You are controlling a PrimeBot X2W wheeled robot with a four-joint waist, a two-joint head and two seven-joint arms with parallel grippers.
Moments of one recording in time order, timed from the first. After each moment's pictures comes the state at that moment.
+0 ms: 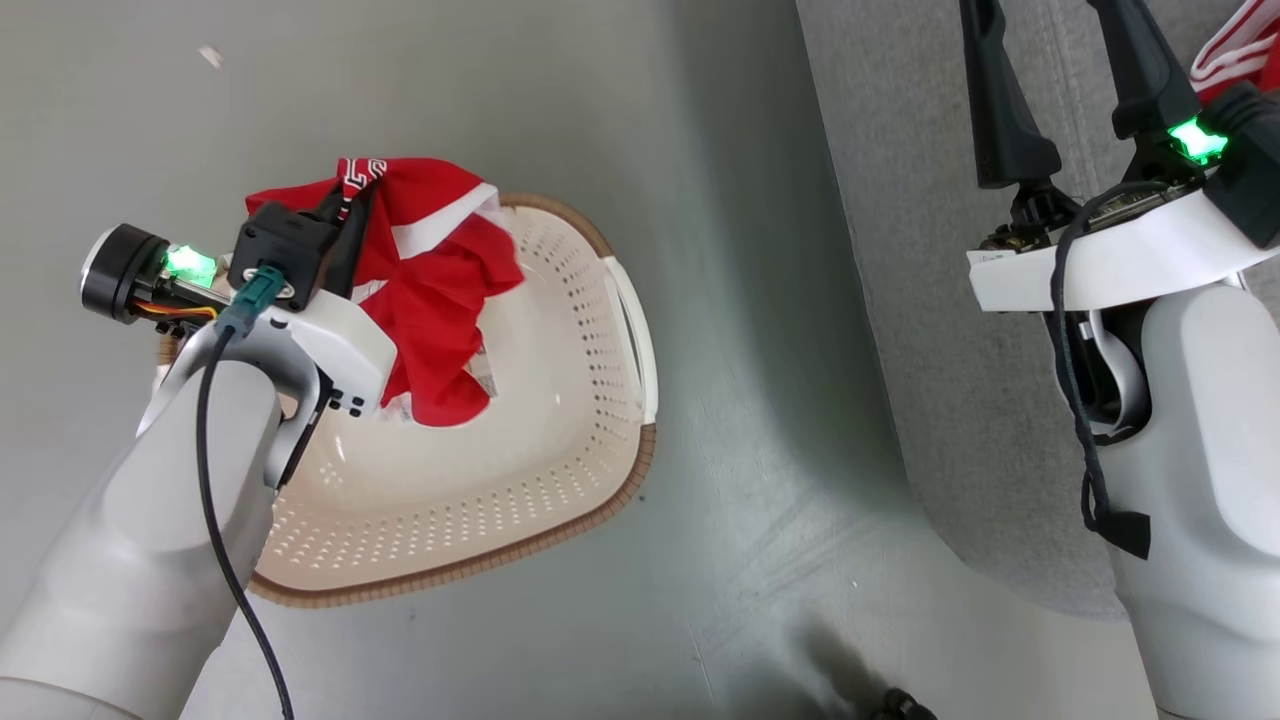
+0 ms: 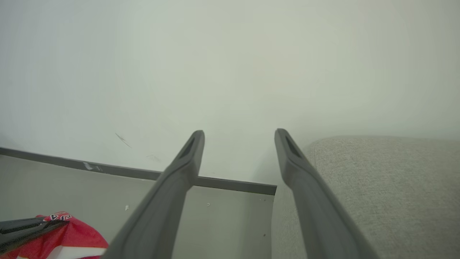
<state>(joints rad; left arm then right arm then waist) -0.84 0.25 -0.58 0.63 -0.30 0.04 -0.20 -0.66 -0.05 0.08 0.04 0.08 0.13 -0.26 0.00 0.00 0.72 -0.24</state>
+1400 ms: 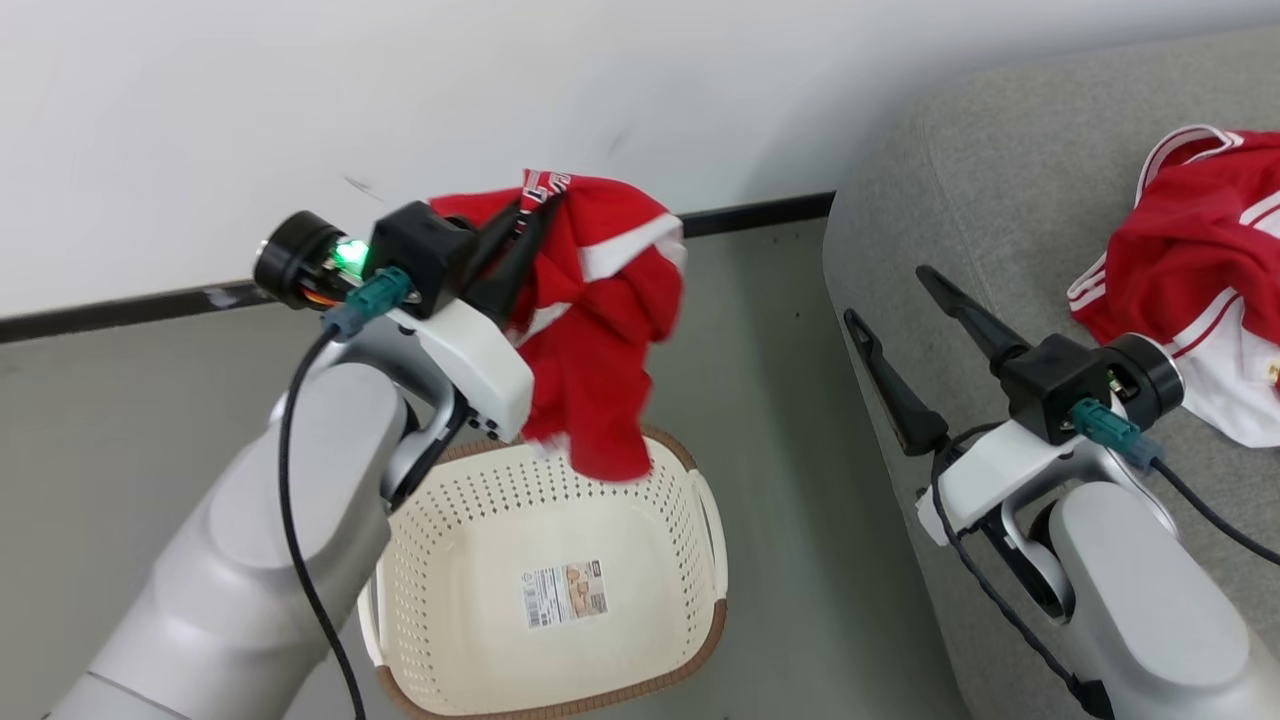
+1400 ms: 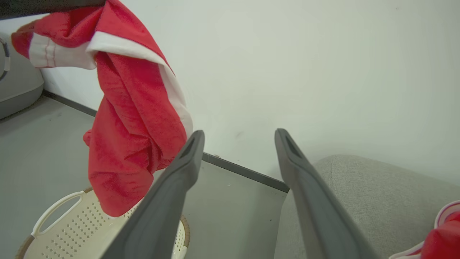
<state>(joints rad) -0.82 0.16 -0.63 0.45 -0.42 -0.08 -0.14 -0.44 -0.16 0.28 0.25 0.02 0.13 -0.26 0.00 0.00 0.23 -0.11</state>
